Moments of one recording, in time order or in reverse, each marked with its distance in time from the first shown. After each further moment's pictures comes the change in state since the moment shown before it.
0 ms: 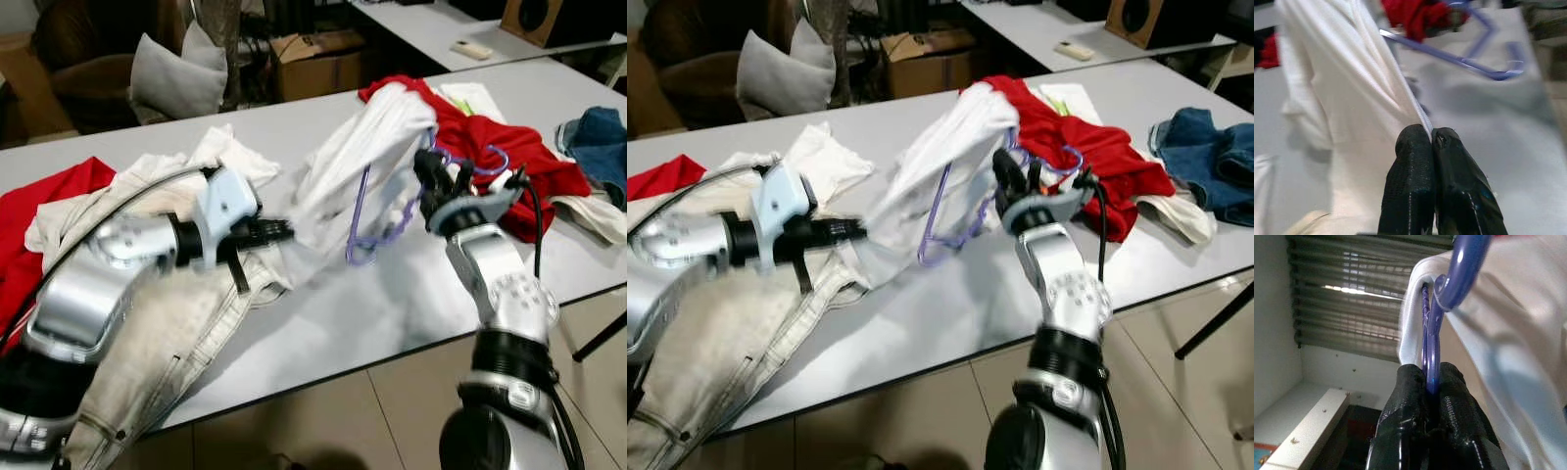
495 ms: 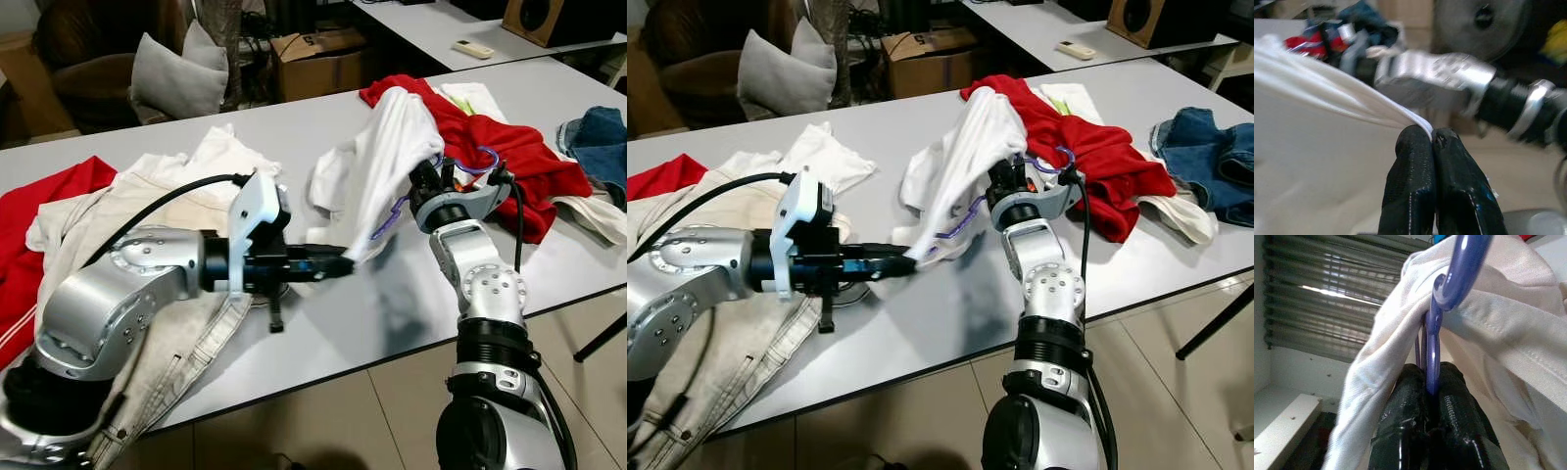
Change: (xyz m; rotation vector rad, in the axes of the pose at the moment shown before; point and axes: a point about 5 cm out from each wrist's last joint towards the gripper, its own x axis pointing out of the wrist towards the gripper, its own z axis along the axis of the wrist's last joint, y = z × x) left arm 0.013 -0.040 0.036 -0.203 -0.229 -0.327; right arm 0.012 -0.011 -0.013 -0.096 -0.034 -0.076
